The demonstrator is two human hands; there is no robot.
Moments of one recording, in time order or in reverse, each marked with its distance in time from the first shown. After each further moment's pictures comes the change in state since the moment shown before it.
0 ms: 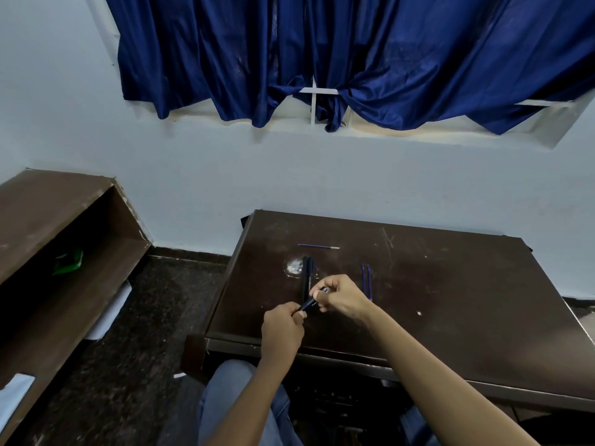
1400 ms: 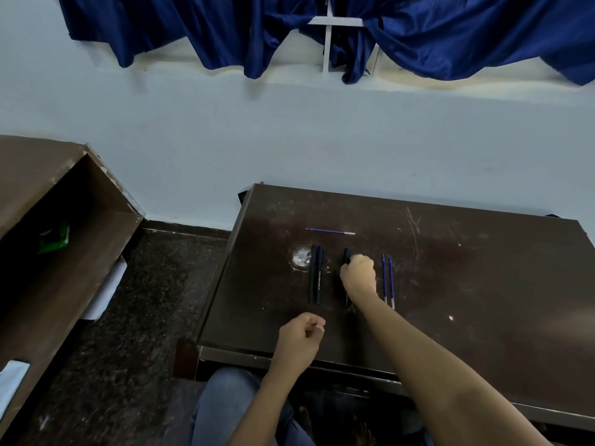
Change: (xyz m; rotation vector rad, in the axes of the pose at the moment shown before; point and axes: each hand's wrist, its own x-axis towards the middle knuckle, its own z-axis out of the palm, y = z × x) left_hand 0.052 -0.035 0.051 -0.262 -0.320 -0.095; right_hand 0.138 0.061 0.005 -0.335 0.439 0.387
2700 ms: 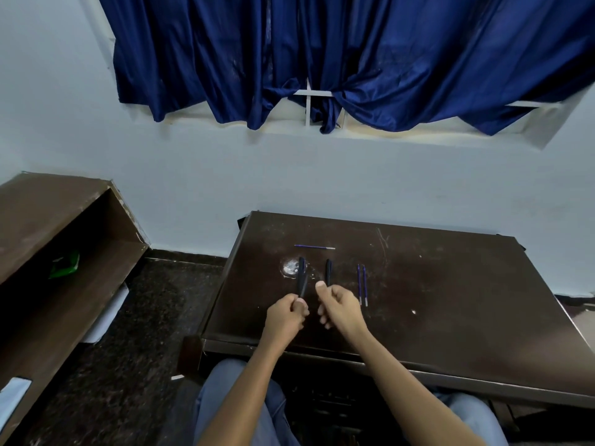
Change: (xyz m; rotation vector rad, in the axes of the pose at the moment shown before) left_hand -0.055 0.049 -0.021 -0.113 0.117 0.088; right_hand -0.160 0.025 -0.059 0.614 -0.199 -0.264
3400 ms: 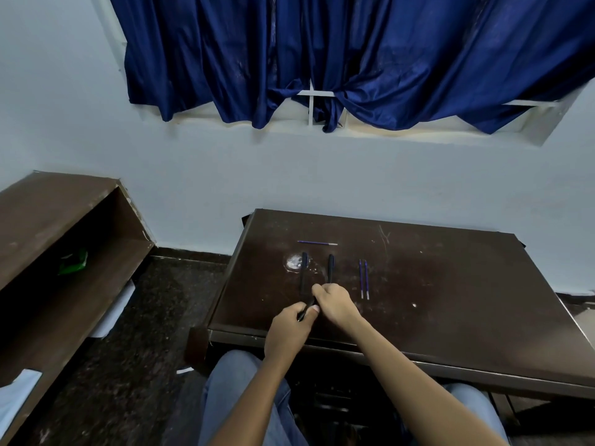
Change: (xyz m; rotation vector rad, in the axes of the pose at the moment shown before) left_hand -0.036 -0.014 0.006 0.259 0.023 0.058; right_hand -0.005 -0.018 0.011 -0.378 -0.081 0.047
